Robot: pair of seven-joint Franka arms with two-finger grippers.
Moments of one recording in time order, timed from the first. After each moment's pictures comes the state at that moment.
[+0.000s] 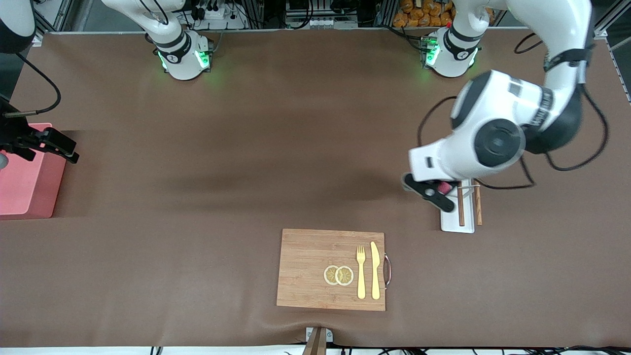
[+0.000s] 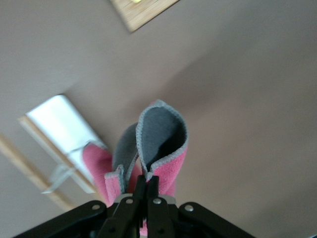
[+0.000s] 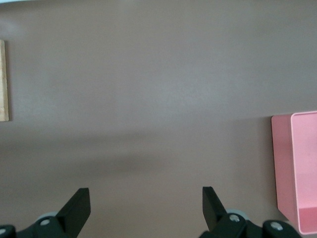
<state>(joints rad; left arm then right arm) -0.26 0.43 -0.24 -1.38 -0.01 1.58 0.09 -0.04 0.04 0.01 -1.59 -0.02 1.69 0.04</state>
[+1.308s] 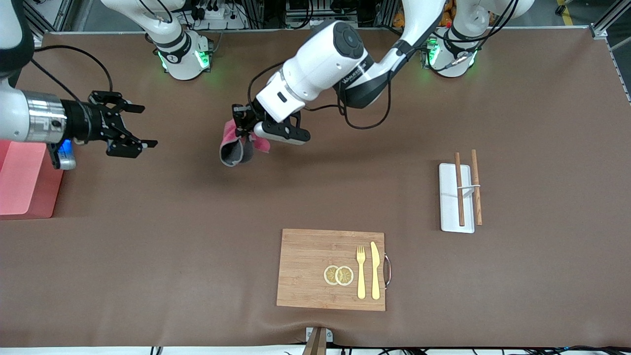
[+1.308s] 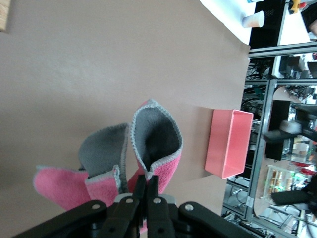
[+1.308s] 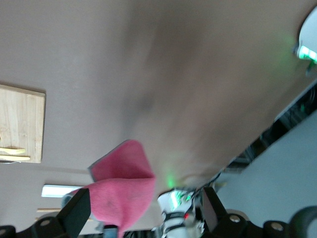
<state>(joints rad) -0.69 0.54 -0.29 -1.37 -0.42 2.57 -0.83 -0.01 0.16 0.00 -1.62 0.62 1.36 1.26</state>
